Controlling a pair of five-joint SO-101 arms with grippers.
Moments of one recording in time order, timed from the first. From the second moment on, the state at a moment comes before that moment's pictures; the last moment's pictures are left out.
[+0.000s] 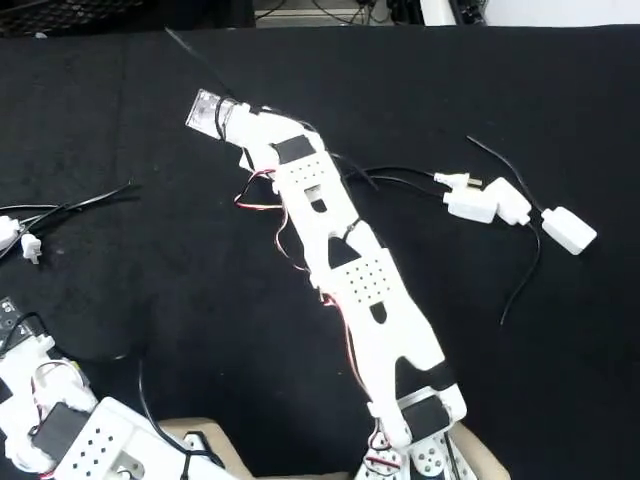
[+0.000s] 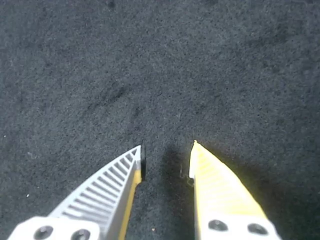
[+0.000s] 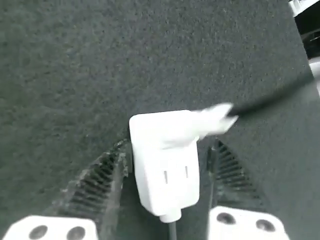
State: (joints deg) left arm -66.6 -102.8 96.5 68.8 -22.6; right arm -23.9 77.4 -71.0 48.9 47.5
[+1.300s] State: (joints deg) left arm -66.6 -102.8 96.5 68.8 -22.6; right arm 7.5 71.1 -93.1 94.5 36.7
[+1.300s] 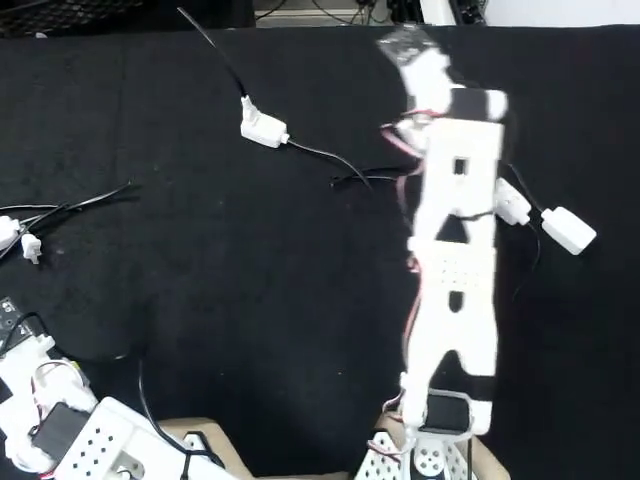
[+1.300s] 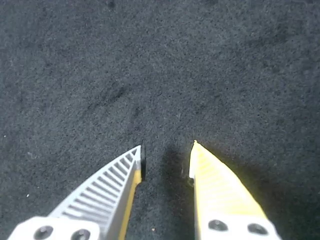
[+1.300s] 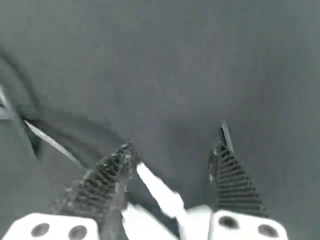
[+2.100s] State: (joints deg) left arm -66.6 -102.8 96.5 68.8 -22.6; right arm 40.3 74.6 -93.4 99.6 78.3
